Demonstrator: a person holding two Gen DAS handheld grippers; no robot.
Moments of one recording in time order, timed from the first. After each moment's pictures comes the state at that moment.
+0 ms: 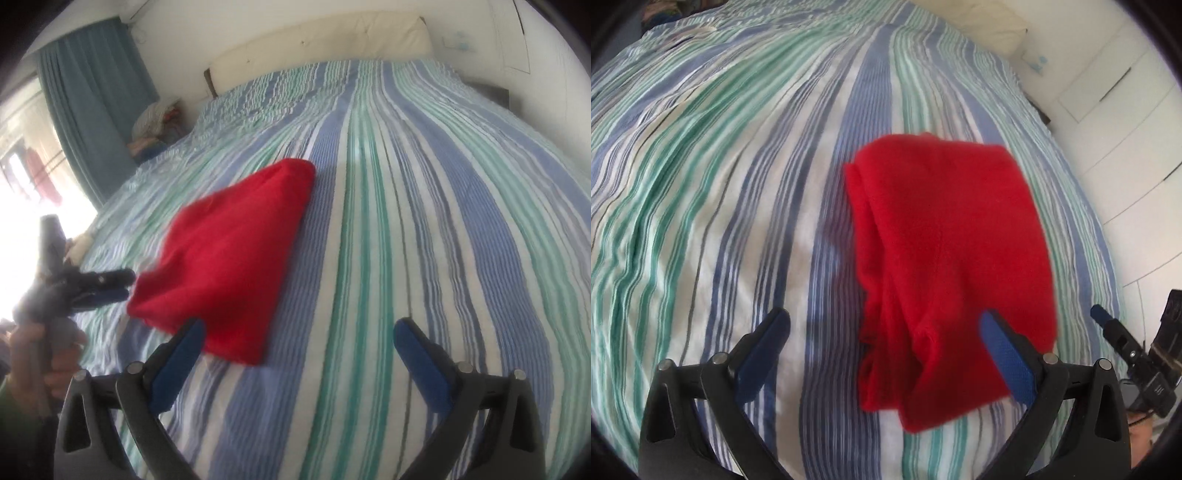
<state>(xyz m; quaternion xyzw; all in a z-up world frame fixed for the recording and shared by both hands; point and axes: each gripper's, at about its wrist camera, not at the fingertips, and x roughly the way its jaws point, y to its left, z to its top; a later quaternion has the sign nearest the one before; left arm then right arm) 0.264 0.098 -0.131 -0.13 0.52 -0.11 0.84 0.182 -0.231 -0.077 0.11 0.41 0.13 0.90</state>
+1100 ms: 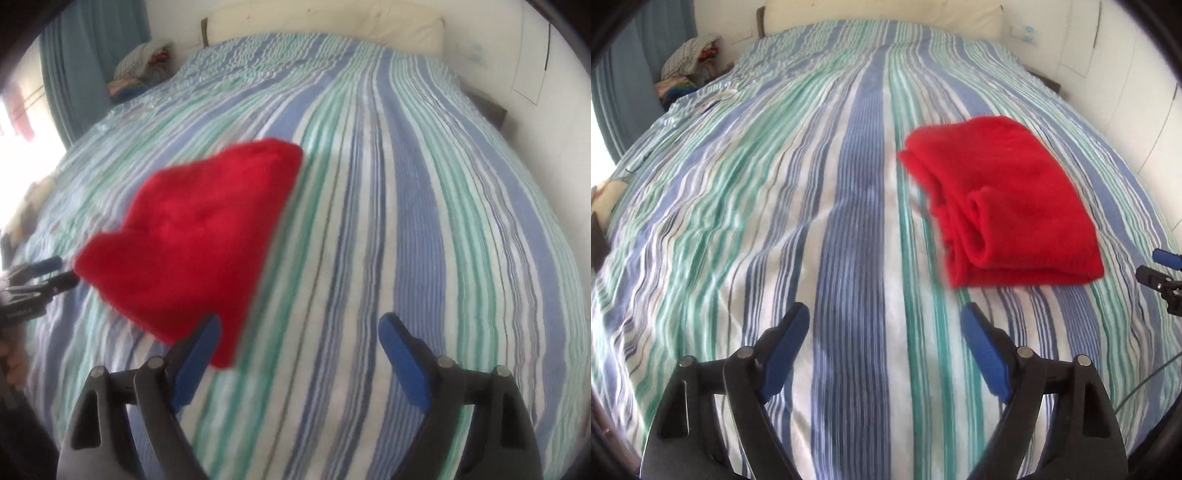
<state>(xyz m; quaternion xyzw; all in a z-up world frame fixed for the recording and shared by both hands) 0.122 0.048 -0.099 0.02 0.47 -0.03 0.88 0.175 -0.272 -0.063 -0.04 0.50 0.06 0.86</state>
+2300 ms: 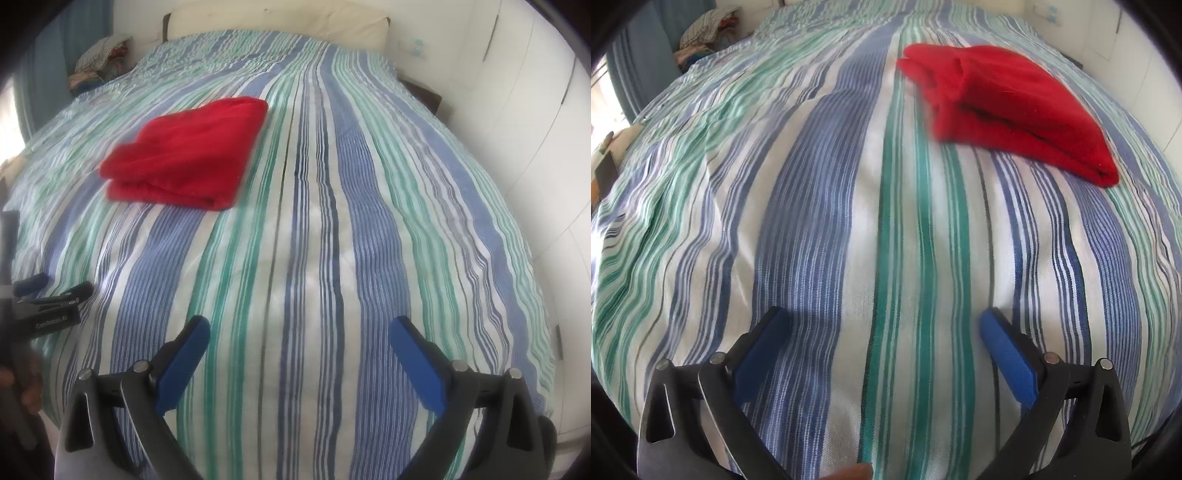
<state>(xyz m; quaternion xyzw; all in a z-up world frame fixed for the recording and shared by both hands) 0.077 0.028 -0.164 0.00 0.52 0.01 0.85 0.030 -0.254 -0.059 -0.06 0.48 -0.05 0.87</state>
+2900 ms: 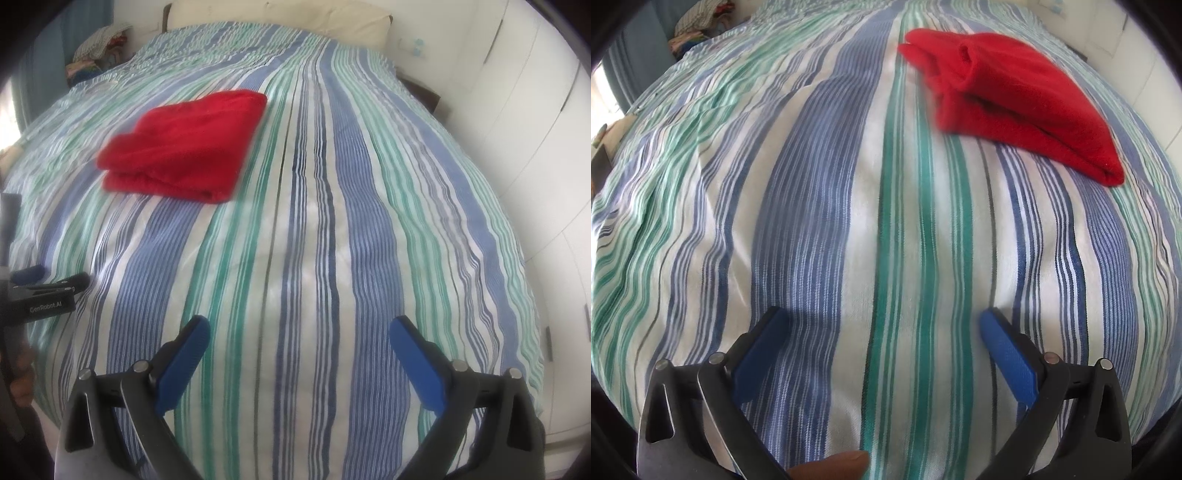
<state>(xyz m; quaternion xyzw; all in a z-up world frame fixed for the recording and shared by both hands) 0.085 0.029 -0.164 -0.01 0.55 0.01 0.83 0.030 -0.249 -0.058 -0.08 0.50 -0.06 0.86</state>
